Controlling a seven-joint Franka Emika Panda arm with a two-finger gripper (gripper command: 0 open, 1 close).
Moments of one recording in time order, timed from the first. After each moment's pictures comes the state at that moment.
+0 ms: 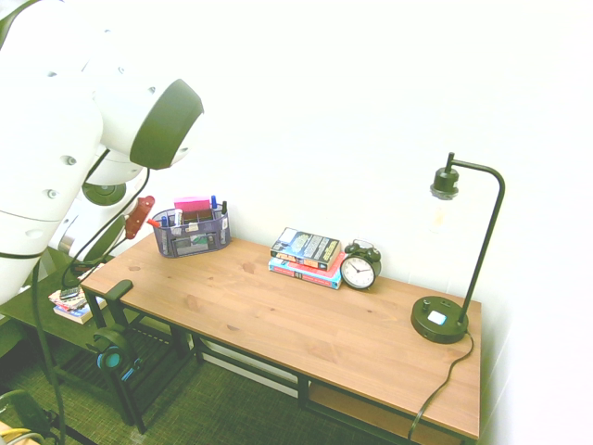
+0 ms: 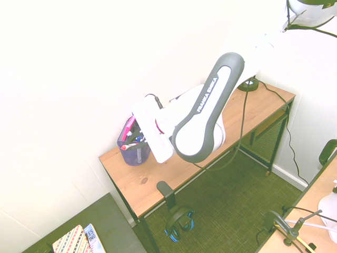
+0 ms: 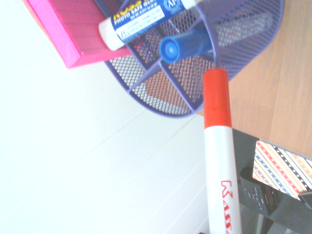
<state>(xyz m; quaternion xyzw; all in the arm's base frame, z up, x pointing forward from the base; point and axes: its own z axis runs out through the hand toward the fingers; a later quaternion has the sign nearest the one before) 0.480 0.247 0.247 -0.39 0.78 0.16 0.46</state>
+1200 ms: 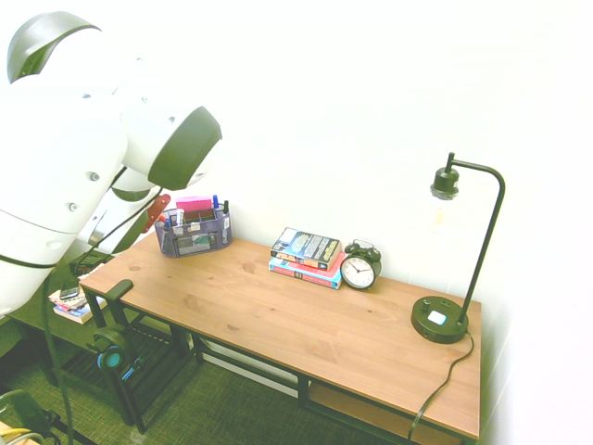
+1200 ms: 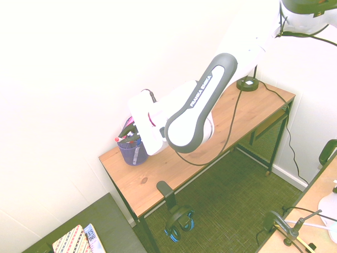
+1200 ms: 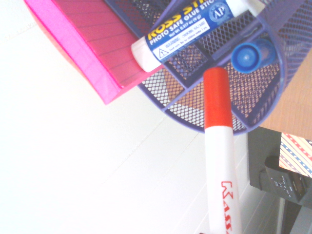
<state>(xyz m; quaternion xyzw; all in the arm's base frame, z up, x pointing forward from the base) 0.522 0.240 0.238 -0.34 0.80 0.20 0.46</state>
